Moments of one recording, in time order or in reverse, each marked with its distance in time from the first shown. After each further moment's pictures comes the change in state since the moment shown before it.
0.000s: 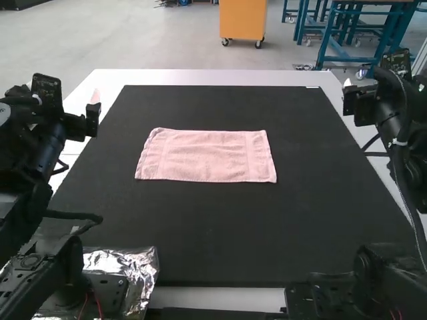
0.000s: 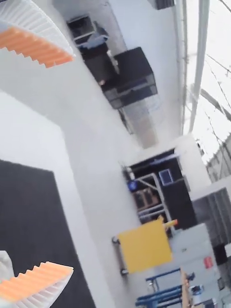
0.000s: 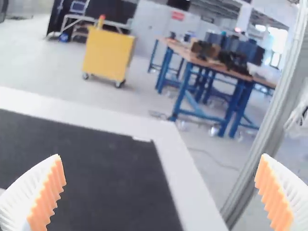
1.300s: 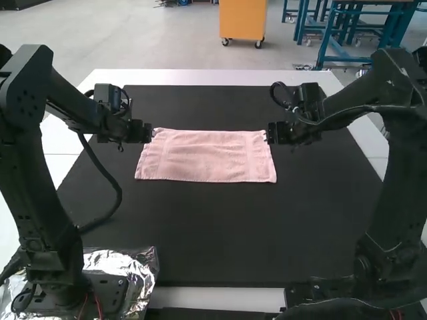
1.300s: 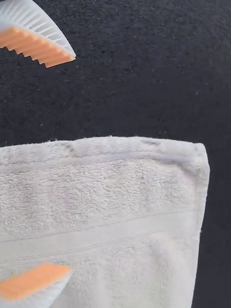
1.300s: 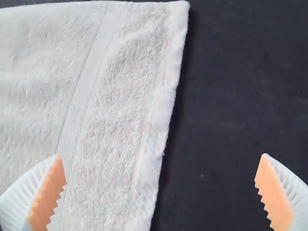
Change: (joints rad) left arm 0.000 1.448 0.572 -0.013 0.173 -0.333; right arm 0.109 1.256 0.502 -0.071 -0.298 0.303
